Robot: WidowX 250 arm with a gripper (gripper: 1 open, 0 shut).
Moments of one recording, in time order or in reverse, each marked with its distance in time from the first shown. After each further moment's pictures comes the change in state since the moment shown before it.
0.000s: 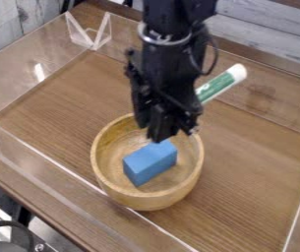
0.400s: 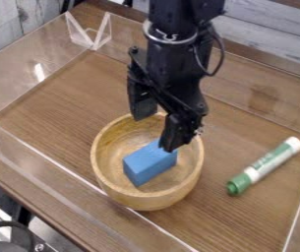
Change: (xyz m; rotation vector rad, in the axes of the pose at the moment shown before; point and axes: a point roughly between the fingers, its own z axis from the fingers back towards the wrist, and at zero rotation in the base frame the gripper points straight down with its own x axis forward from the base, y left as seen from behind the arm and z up) arm 0.001 -0.003 0.000 0.006 -0.002 -0.002
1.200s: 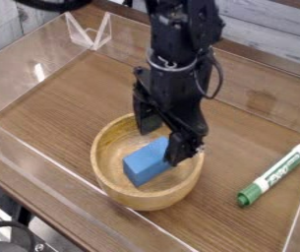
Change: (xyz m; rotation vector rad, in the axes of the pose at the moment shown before) arm 0.006 -0.001 -0.024 0.002 -0.043 -0.007
